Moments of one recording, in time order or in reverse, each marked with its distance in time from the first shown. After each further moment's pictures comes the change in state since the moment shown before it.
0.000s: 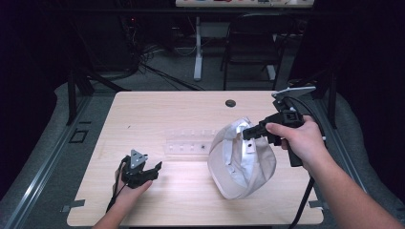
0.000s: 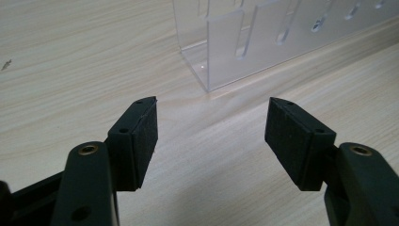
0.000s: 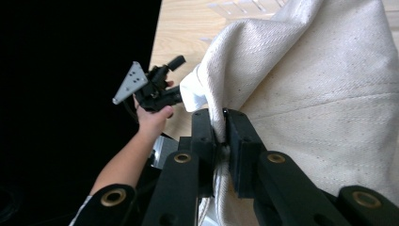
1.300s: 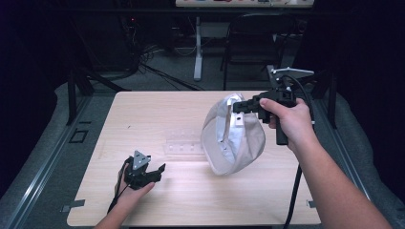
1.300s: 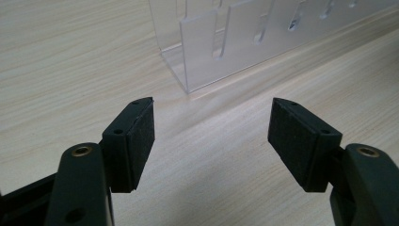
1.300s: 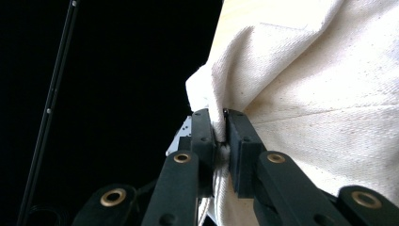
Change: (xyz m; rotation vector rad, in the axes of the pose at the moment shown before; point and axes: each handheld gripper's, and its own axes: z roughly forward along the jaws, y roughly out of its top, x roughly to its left) left arm -0.008 0.001 0.000 -0.005 -0.042 0.017; right arm 0.017 0.037 -0.002 -0.154 0.181 -0.004
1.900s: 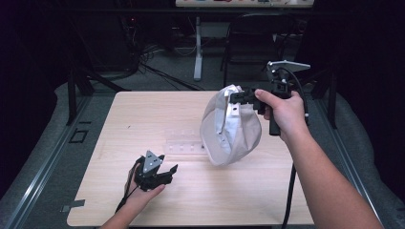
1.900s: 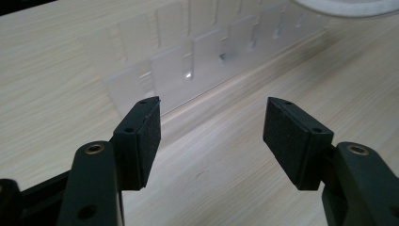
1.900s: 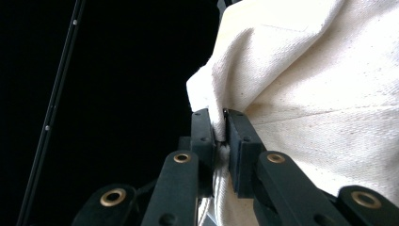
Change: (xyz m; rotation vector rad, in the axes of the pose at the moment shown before) left arm -0.042 0.025 -0.006 -0.051 -0.099 0.093; right arm 0.002 0.019 0.009 -0.052 -0.007 0.013
